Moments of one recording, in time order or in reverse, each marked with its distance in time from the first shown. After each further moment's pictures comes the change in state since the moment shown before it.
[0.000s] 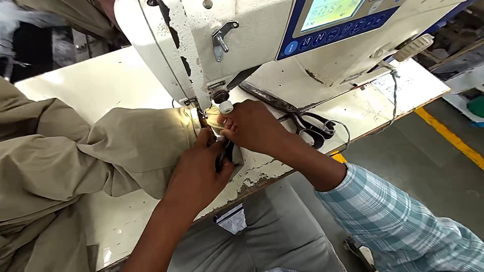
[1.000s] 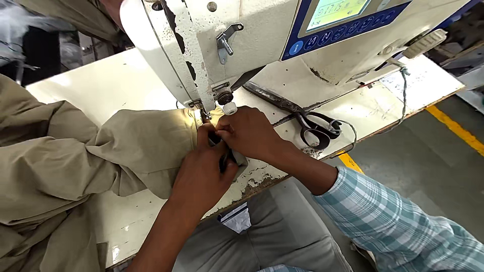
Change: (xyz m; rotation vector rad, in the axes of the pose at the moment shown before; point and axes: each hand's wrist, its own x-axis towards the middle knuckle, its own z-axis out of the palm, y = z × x) left_hand 0.000 0.006 -0.005 0.002 -0.025 -0.072; right_hand 0.001 -0.010 0.017 0.069 0.035 0.055
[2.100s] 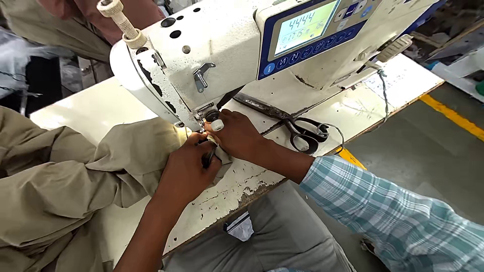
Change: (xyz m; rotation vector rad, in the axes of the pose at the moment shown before) left_hand 0.028 -0.027 -0.012 0.064 0.027 0.120; right_hand 0.020 0.023 0.020 -0.286 0.210 -0.251
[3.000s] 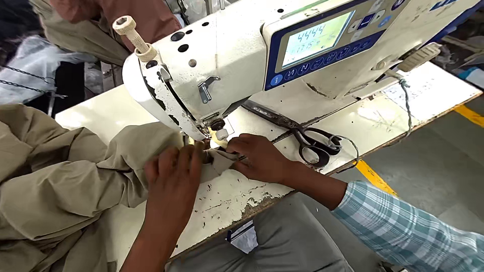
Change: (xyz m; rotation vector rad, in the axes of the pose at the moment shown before) left_hand -0.033 0.009 -0.012 0.485 0.255 0.099; right_hand -0.052 0.020 0.004 0.425 0.144 -0.174
